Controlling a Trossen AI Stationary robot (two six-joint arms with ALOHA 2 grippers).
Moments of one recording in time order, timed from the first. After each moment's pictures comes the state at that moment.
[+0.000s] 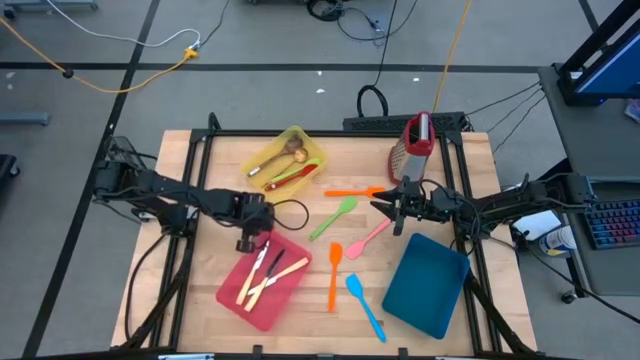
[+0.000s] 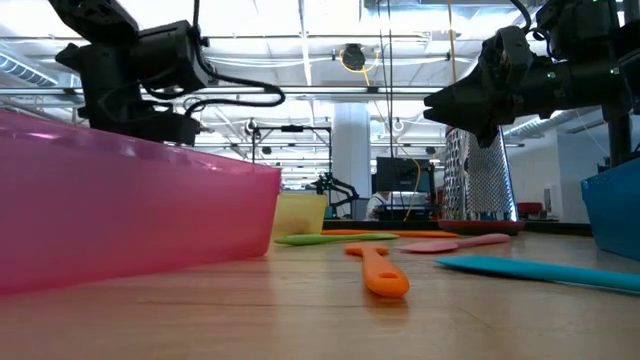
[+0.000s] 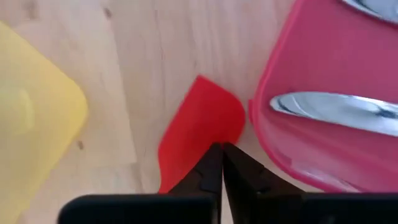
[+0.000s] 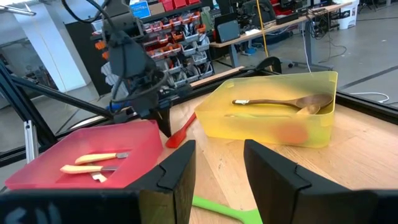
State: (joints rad) left arm -0.03 1.40 0.64 -0.53 -0.06 0.14; right arm -0.04 1.05 0.15 0.87 0.18 0.30
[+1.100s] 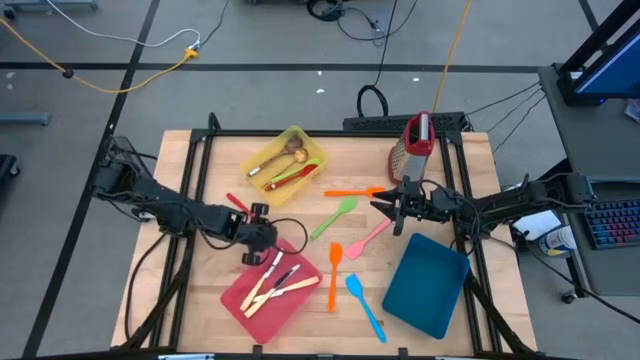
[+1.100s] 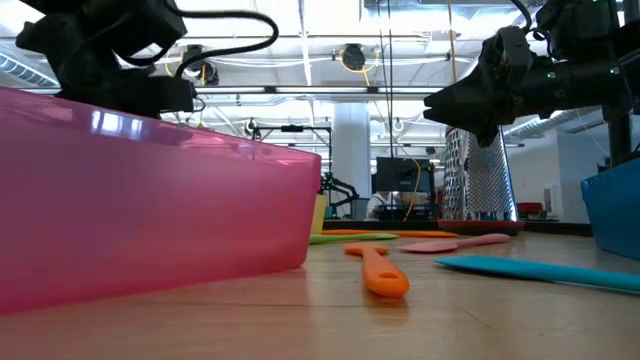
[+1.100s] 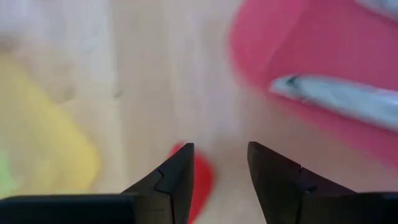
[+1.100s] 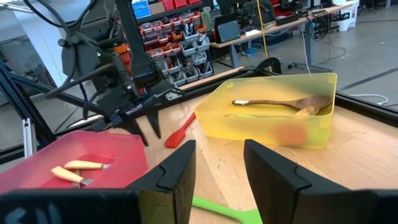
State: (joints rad) left arm -0.25 1.40 0.64 -0.39 -0.27 0.02; right arm -0.04 1.05 0.15 0.87 0.18 0.28
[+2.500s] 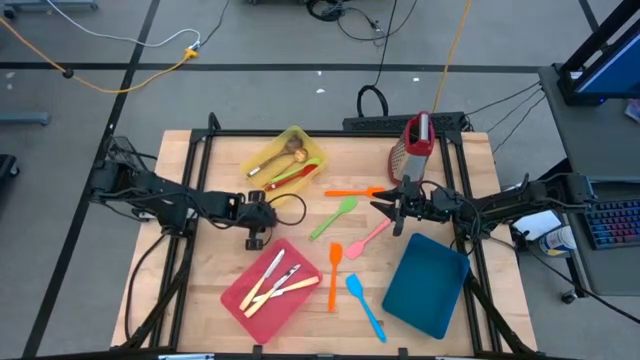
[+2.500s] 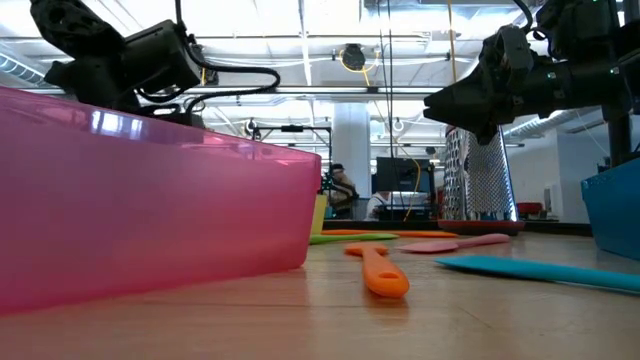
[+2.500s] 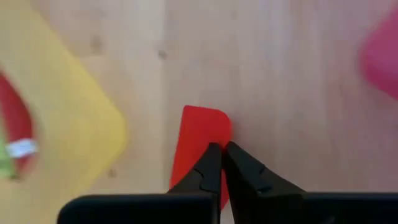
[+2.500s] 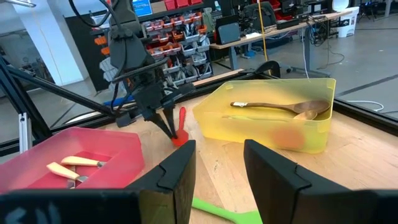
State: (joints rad) left arm -0.01 1.38 0.53 -0.24 -0.18 0.10; right arm -0.04 1.05 0.15 0.87 0.18 0.25
